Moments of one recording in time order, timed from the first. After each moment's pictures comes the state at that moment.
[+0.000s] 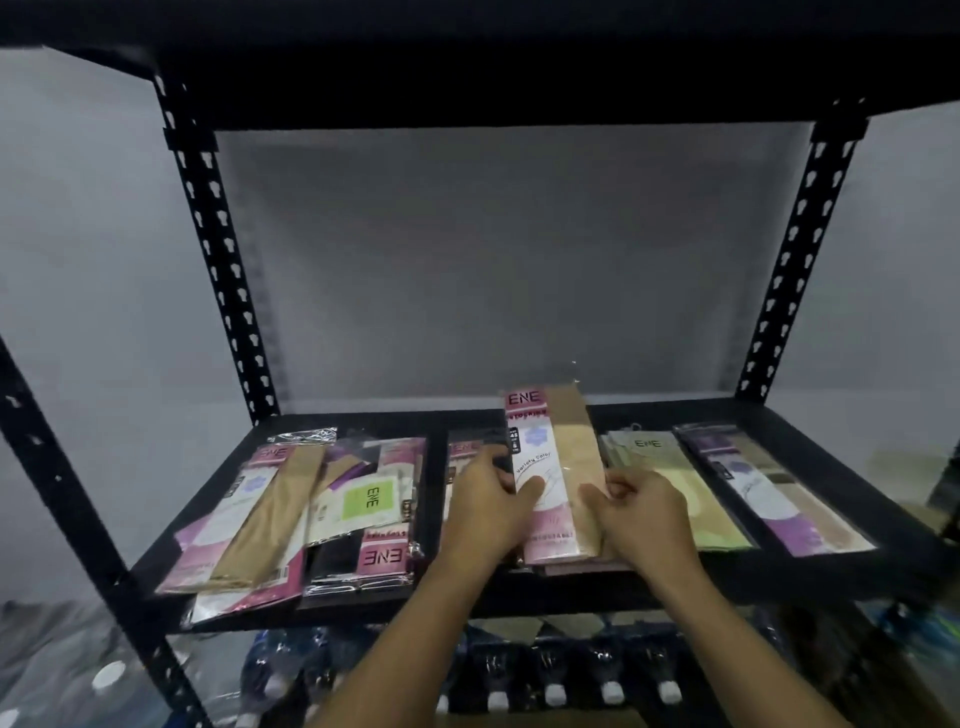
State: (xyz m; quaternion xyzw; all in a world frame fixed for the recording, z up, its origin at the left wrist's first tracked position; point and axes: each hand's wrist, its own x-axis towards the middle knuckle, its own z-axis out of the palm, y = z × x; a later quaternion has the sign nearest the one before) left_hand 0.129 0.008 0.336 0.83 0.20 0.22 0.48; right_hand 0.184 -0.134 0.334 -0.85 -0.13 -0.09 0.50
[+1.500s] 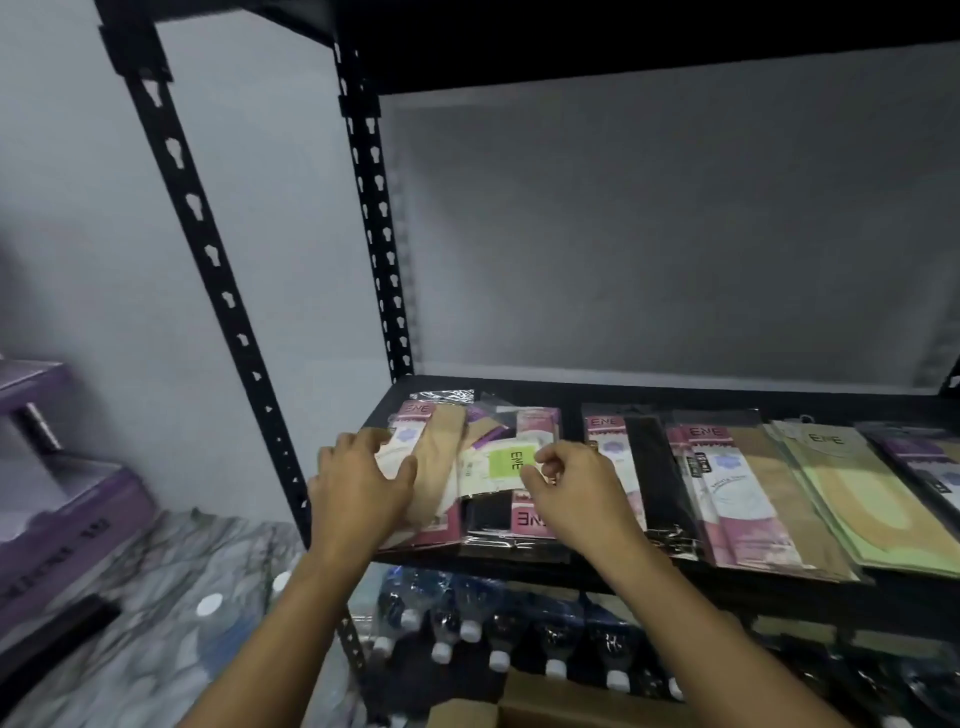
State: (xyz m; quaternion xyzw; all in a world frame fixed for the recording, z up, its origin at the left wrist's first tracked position) left_hand -0.022 0.200 0.320 0.84 0.42 0.31 0.18; right_hand 0.107 0.032 0.322 -0.85 -0.33 -0.03 0.42
